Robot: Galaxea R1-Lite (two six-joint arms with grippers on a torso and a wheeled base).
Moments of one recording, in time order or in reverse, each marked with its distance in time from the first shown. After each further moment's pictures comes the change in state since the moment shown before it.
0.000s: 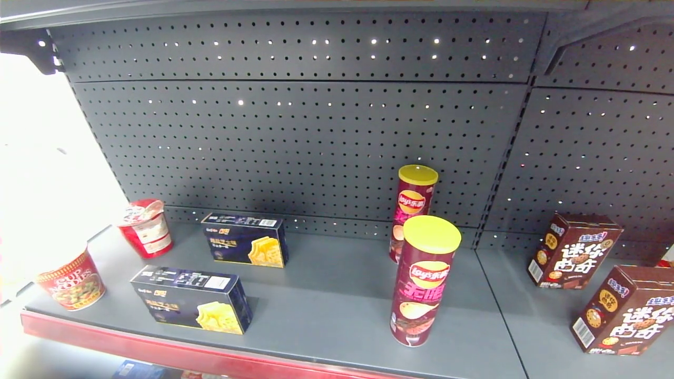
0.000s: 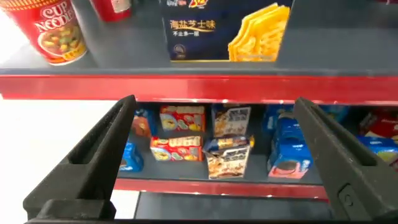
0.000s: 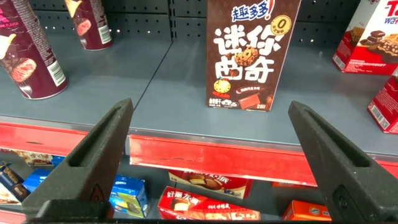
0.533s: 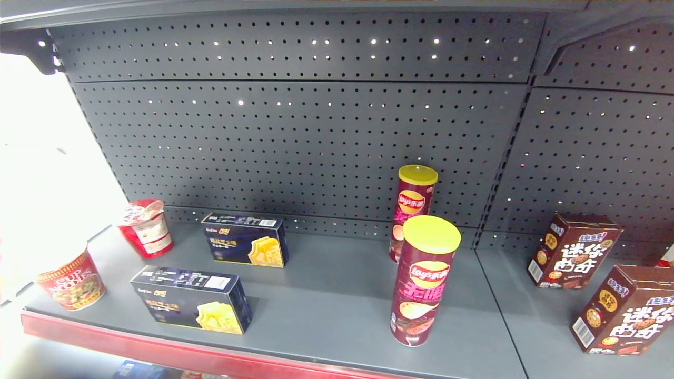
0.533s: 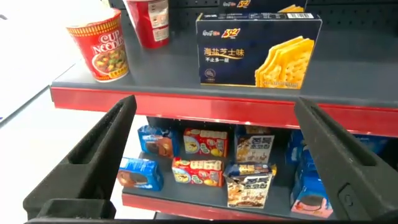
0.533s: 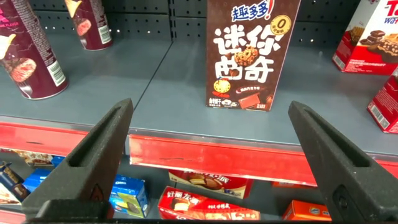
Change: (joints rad) left arm 0.030 -0.133 0.001 -0.011 0.073 -0.007; right arm 0.000 0.000 0.000 0.000 0.000 0.000
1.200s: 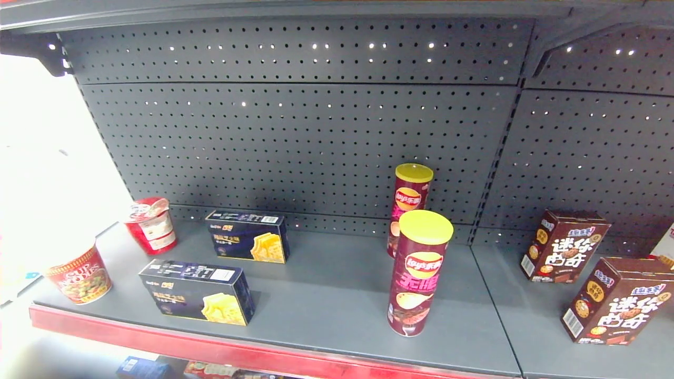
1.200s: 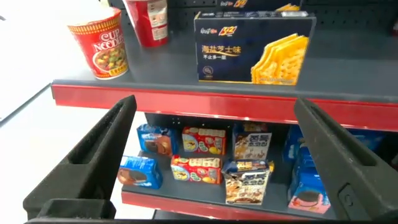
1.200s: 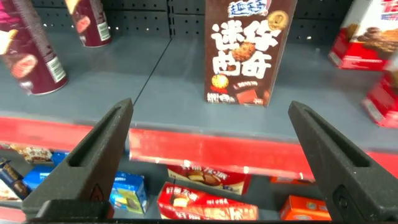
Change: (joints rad) left arm 0.000 -0.006 0.000 -0.001 -0.001 -0.006; right arm 0.001 0.000 0.000 -0.001 -0.007 -0.001
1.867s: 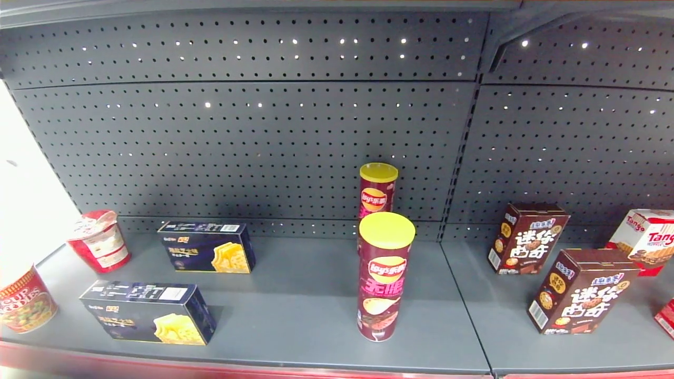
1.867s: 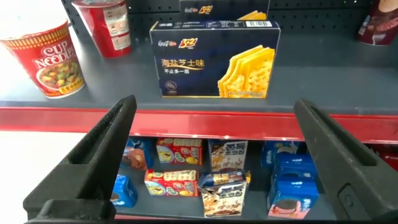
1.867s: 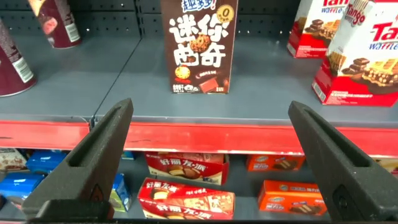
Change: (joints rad) left arm 0.000 0.000 0.000 0.000 0.000 -0.009; right arm 0.000 0.000 0.000 0.001 0.001 -0.001
